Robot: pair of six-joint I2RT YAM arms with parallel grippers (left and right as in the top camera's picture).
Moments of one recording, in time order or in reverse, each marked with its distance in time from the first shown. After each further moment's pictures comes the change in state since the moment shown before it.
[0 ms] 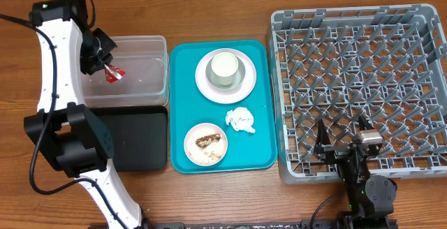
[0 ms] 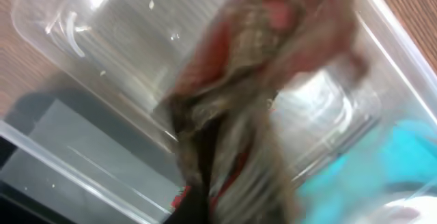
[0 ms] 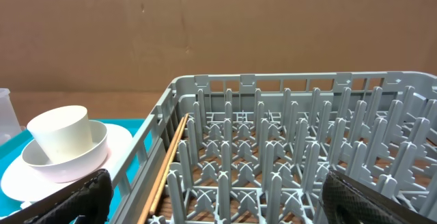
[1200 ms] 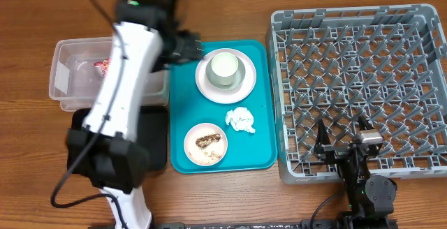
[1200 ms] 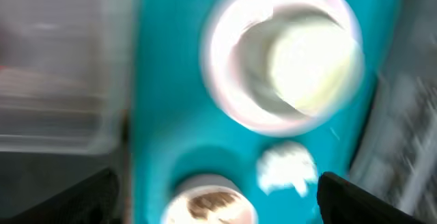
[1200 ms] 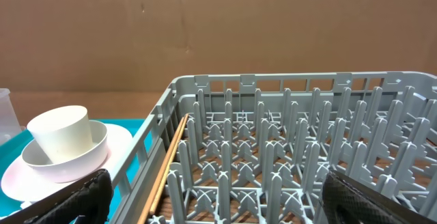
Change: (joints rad) left arm -0.535 -0.152 -0.010 -0.066 0.113 0.137; right arm 0.000 0.000 0.000 0.000 -0.001 0.000
